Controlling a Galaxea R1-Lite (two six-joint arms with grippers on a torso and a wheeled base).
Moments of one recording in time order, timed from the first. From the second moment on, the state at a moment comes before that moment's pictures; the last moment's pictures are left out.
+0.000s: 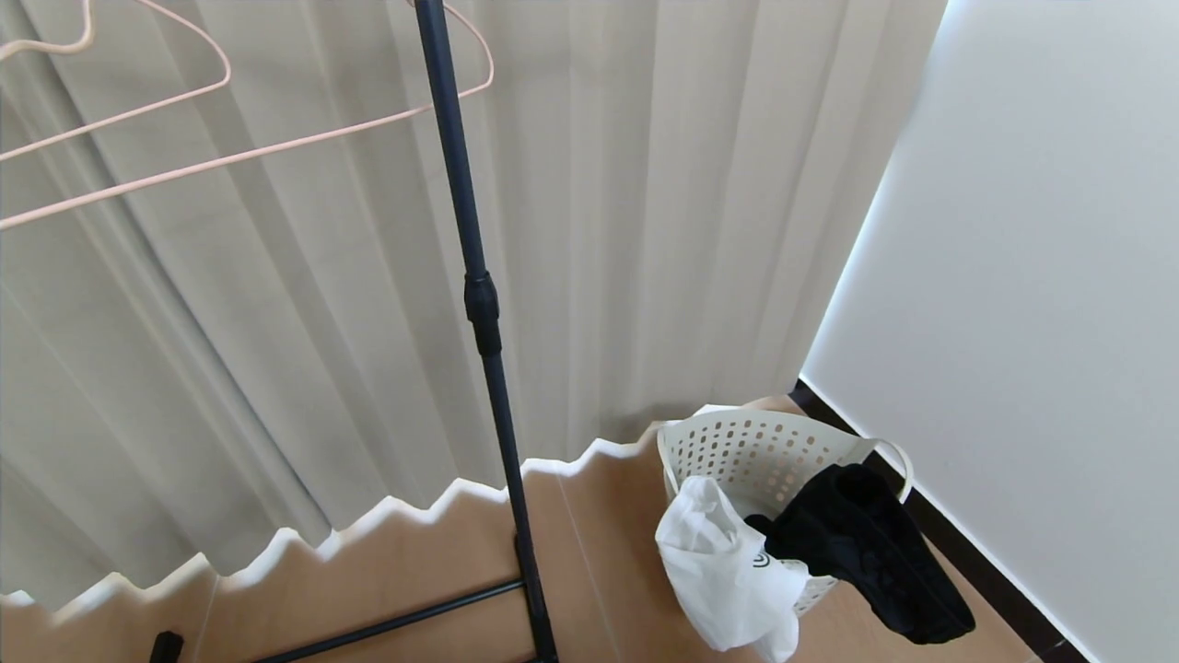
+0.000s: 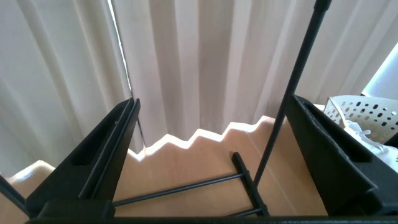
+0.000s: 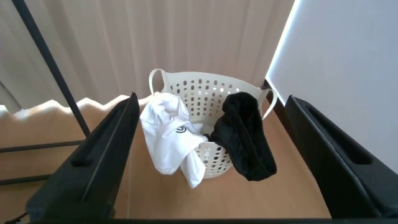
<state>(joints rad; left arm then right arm) 0.00 0.00 0.00 -0.07 0.07 0.01 0.00 0.00 -0.01 0.03 0.11 -0.01</state>
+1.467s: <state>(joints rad) 0.00 0.00 0.00 -0.07 0.07 0.01 0.00 0.00 -0.01 0.03 0.11 -0.01</state>
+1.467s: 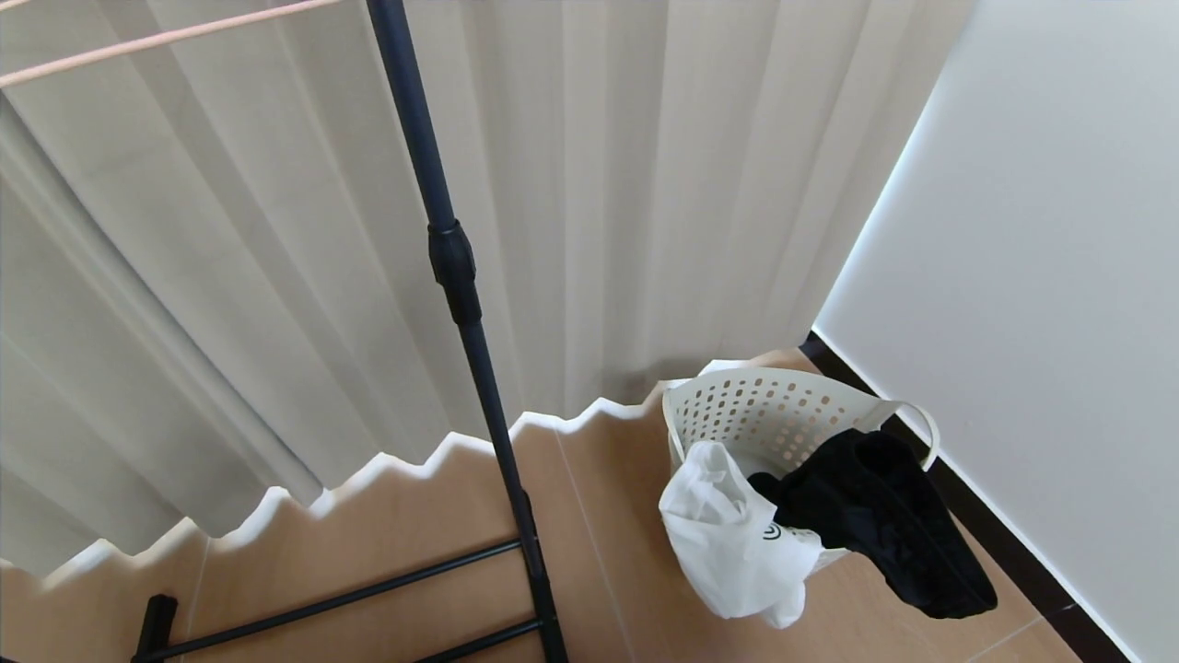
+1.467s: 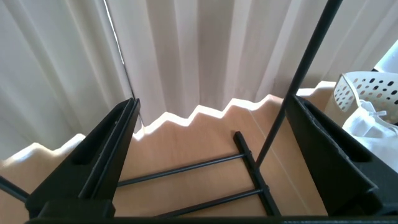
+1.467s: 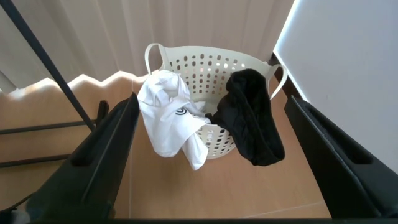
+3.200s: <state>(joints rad) 0.00 0.00 0.00 -0.07 0.07 0.00 0.02 0.04 -0.02 0.04 0.11 -0.03</state>
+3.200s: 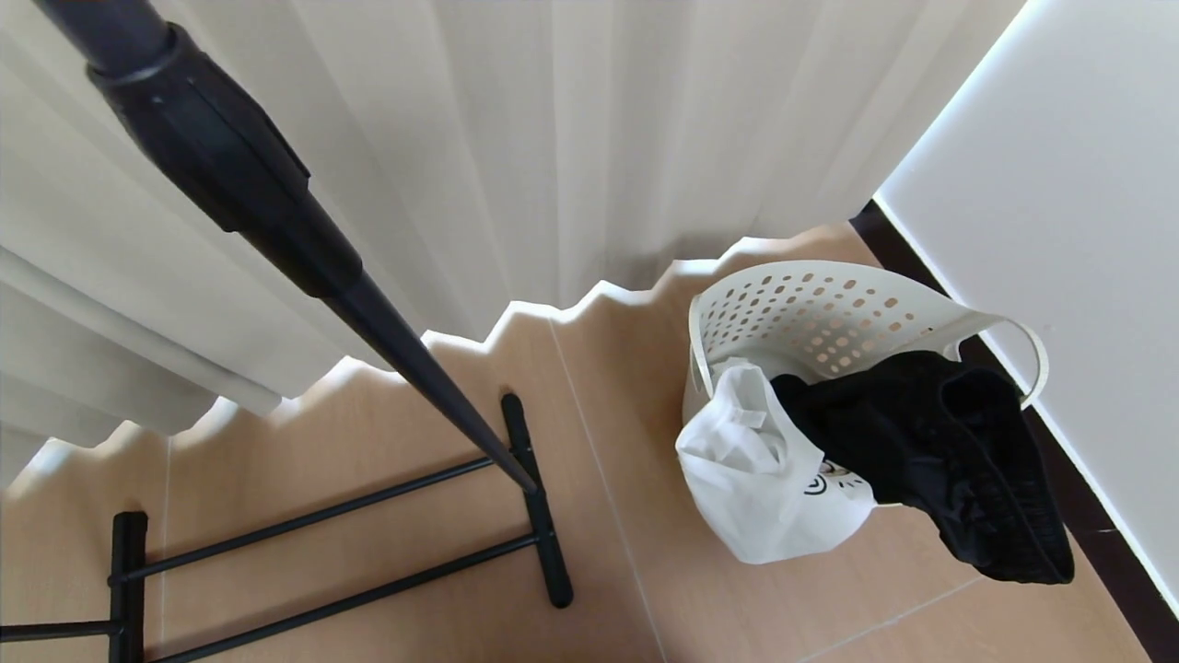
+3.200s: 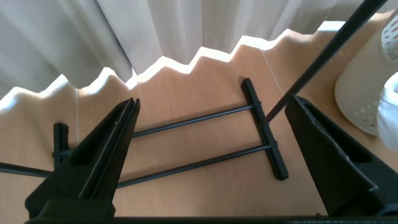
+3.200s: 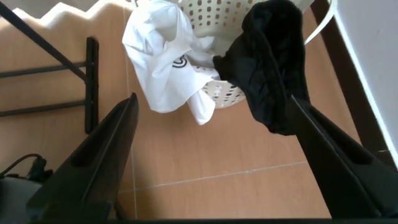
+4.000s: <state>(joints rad) 0.00 0.00 0.00 -0.07 0.07 0.00 0.24 1.41 -0.64 -0.22 0.13 -0.40</state>
